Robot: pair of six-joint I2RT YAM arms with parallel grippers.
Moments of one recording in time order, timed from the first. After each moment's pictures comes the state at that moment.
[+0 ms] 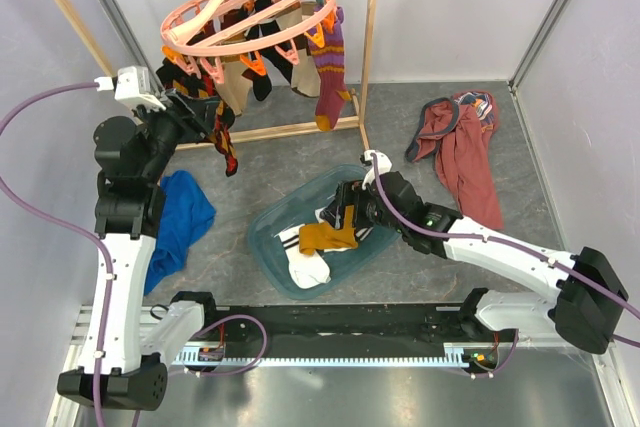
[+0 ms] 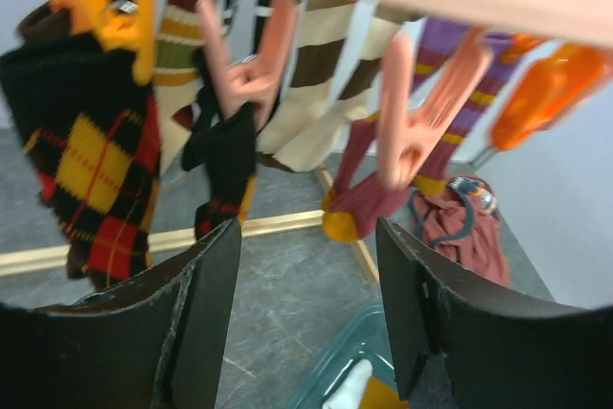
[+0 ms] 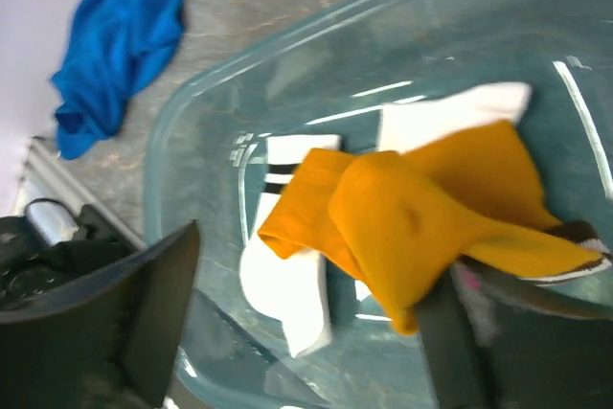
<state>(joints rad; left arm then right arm) -0.03 0.91 1.20 -0.24 0.22 -0.39 0.88 1.21 0.78 -0.06 0.03 0.68</state>
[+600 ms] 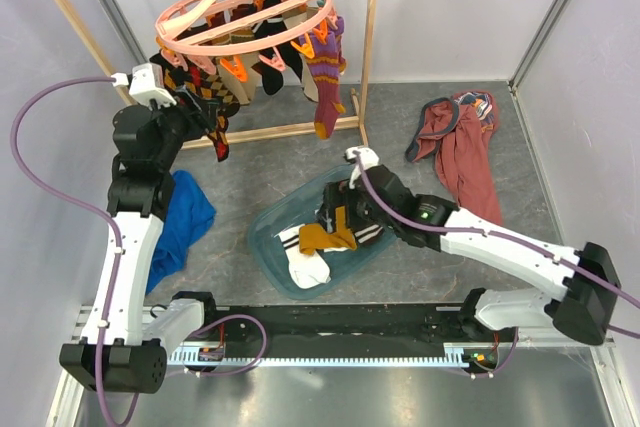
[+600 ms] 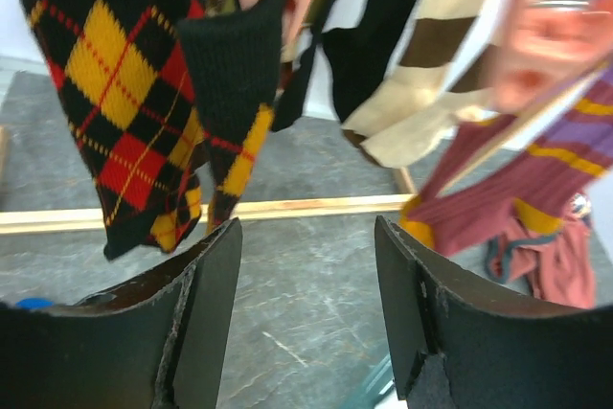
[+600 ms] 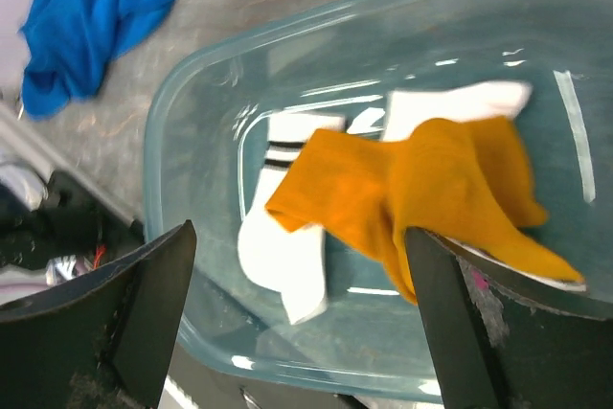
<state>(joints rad) -0.03 1.00 1.15 -0.23 0.11 -0.33 0.95 1.24 0.97 -0.32 0.10 0.60</state>
